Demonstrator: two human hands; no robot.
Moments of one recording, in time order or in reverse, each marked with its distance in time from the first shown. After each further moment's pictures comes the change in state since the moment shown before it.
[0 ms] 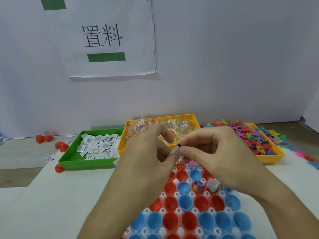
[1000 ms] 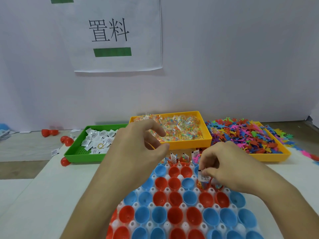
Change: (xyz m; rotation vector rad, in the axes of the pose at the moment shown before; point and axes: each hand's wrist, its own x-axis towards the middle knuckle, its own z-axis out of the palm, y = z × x) left_hand 0.003 -0.013 -0.020 0.091 0.056 -0.095; right_hand -0.001 0.039 -0.007 -0.659 -0.208 0.306
